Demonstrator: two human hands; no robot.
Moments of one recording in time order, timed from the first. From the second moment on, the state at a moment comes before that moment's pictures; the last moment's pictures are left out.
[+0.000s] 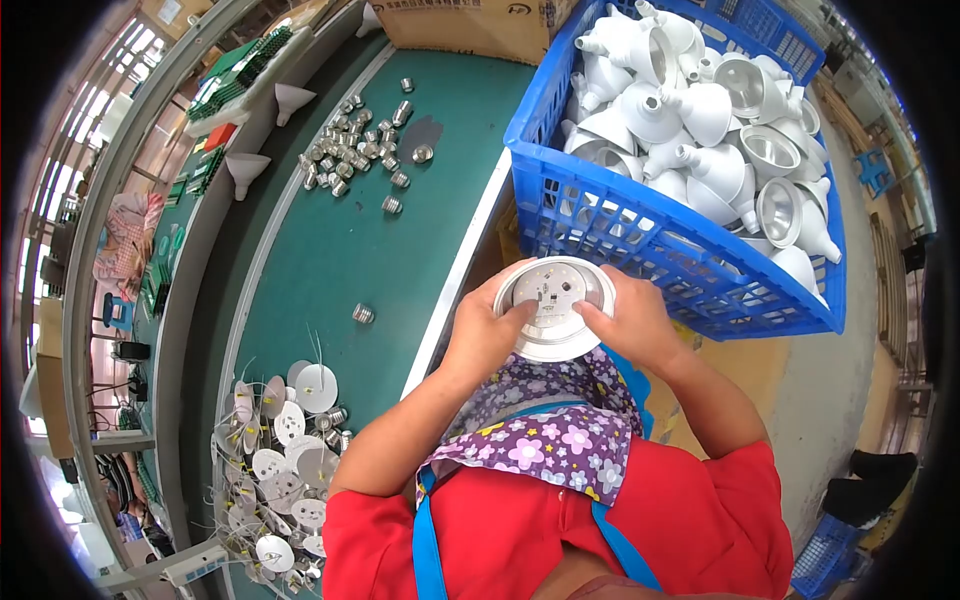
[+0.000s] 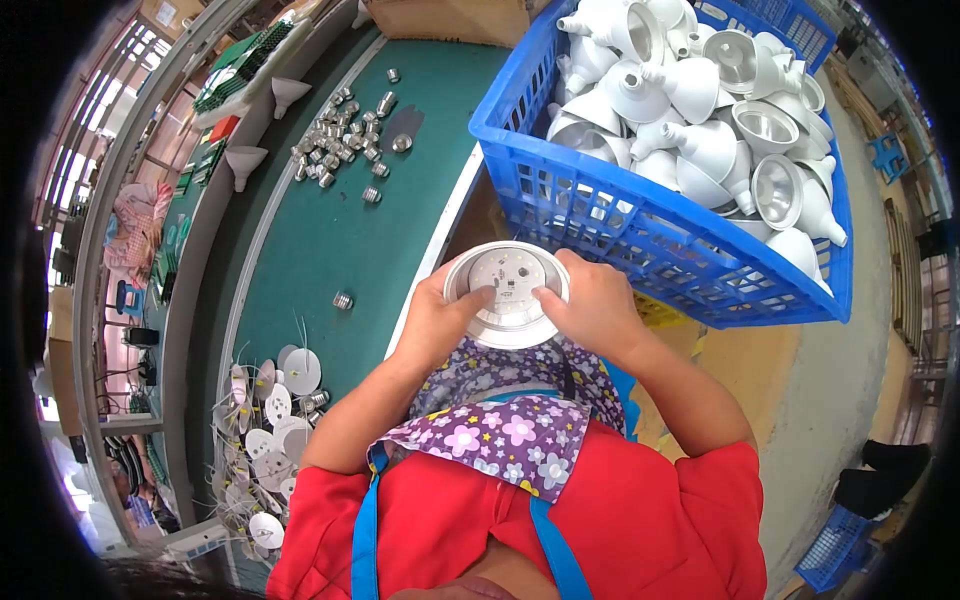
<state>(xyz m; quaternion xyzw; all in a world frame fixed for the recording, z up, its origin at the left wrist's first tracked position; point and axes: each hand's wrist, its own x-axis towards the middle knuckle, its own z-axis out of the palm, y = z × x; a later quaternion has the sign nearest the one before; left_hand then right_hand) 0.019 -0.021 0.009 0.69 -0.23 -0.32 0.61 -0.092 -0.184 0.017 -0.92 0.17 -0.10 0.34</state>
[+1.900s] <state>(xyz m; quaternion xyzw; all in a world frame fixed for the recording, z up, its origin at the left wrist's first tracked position) 0.004 0.022 0.010 0.25 0.01 -0.42 0.87 -0.052 -0.161 0.056 -0.74 -0.09 -0.35 0.56</state>
